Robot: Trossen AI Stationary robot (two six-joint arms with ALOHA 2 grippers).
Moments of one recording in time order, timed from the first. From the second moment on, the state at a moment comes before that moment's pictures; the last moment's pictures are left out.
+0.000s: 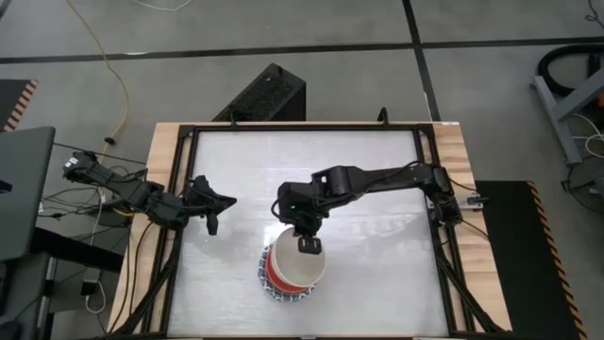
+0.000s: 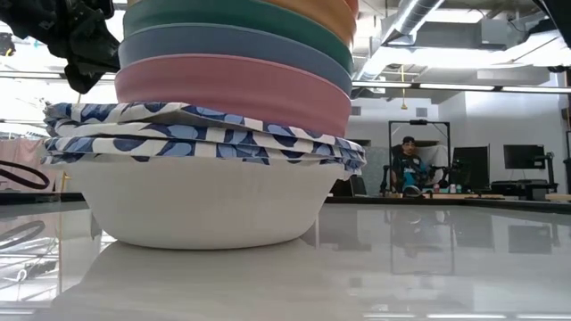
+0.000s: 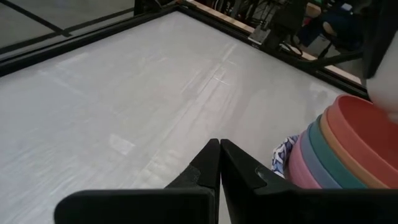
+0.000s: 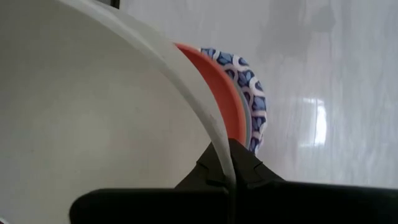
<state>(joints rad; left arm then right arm) -0.43 0.51 0.44 -0.30 -0.68 -0.59 0.14 2.00 2.12 -1.13 -0.24 0.18</state>
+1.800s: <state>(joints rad) -0.43 0.45 0.56 -0.16 -0.72 -0.45 0.07 1.64 2.10 -1.05 -0.04 0.13</state>
